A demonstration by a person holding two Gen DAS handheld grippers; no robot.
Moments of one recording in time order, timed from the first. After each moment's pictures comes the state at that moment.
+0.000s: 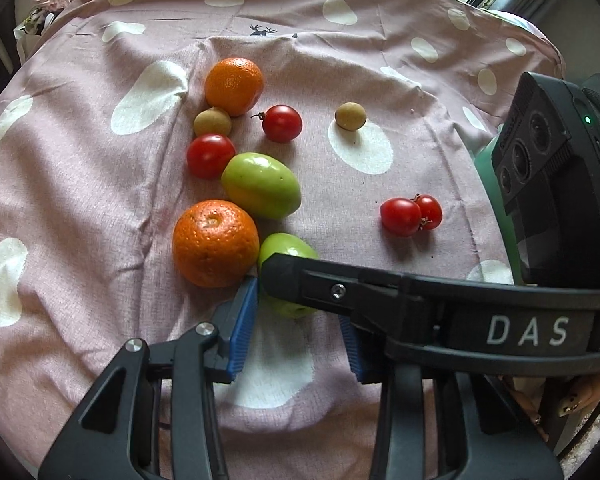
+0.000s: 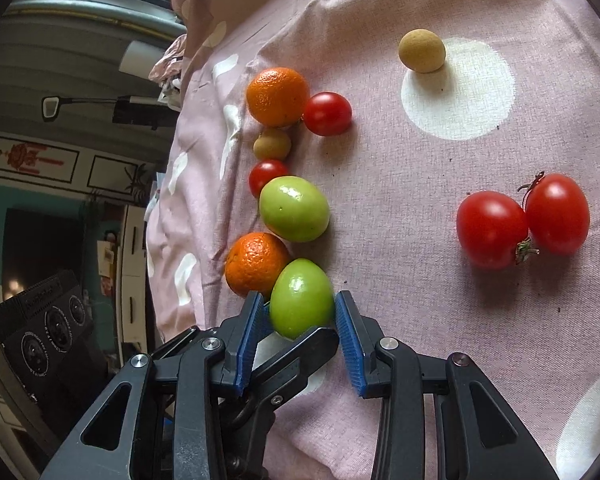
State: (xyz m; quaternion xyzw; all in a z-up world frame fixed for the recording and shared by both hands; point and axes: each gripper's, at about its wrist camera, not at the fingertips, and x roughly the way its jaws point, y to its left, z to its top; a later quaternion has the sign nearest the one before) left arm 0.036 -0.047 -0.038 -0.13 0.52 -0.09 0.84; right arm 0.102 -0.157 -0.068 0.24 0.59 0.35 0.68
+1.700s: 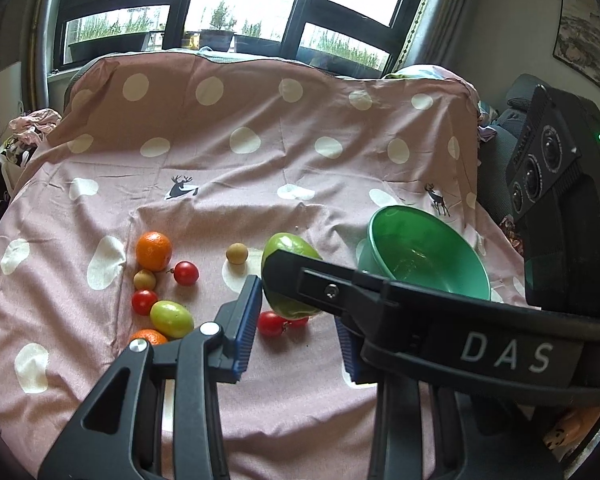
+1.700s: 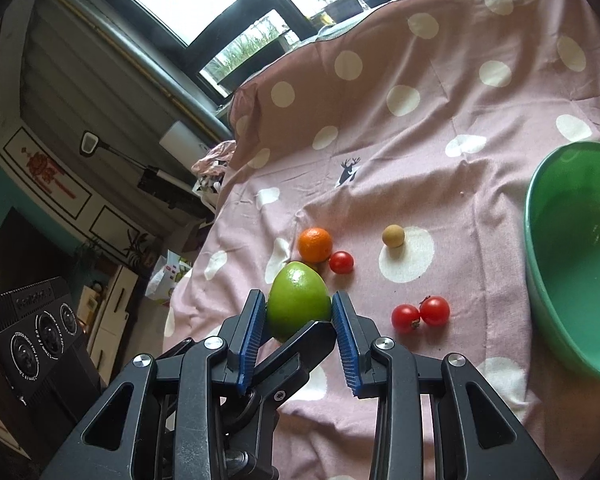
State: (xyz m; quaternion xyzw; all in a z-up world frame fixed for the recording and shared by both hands) left arm 0.004 -0.110 0.074 -0.08 0.34 -0.15 0.92; right arm 0.054 -0.233 0.048 0.23 0.40 0.31 0.83
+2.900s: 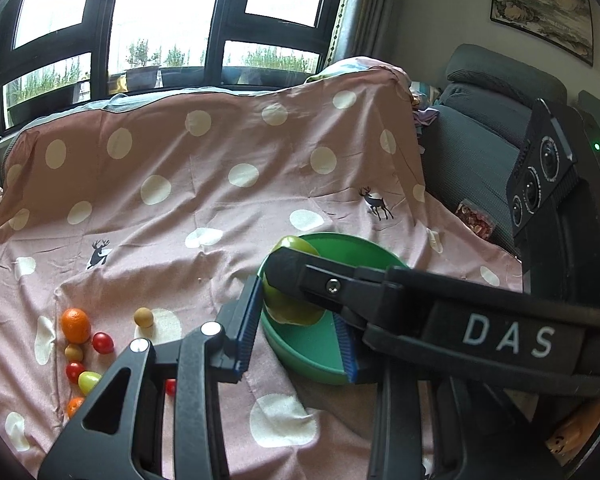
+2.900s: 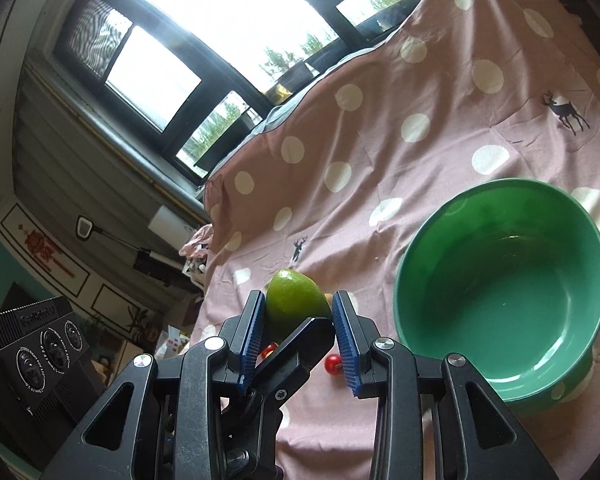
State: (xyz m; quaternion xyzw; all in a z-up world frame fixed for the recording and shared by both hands) left arm 0.022 -0.221 0.109 -0.01 0.30 -0.24 0.92; right arm 0.044 -0.350 0.062 0.33 0.32 0.24 0.85
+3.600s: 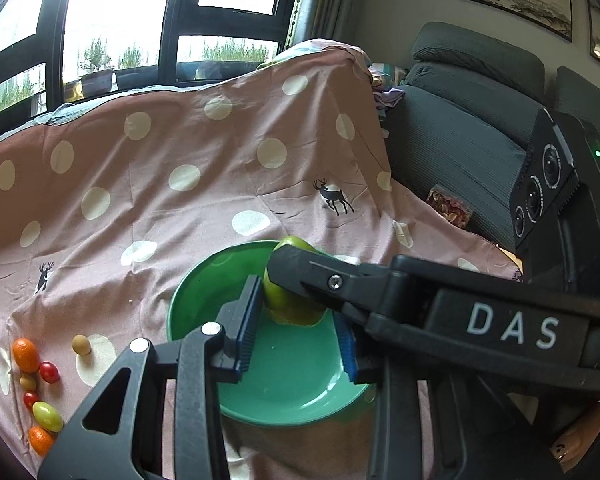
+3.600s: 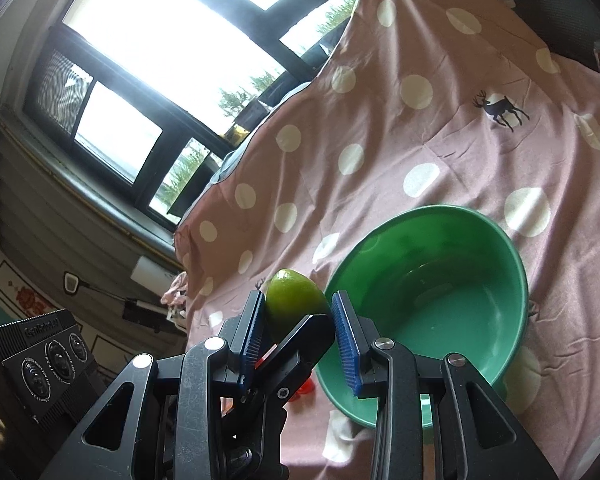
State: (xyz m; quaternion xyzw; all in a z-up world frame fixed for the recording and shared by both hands) left arm 0.040 -0.295 0.100 0.01 0.31 -0.29 0.90; right arm 0.047 -0.427 0.044 0.39 0.31 0.17 0.85
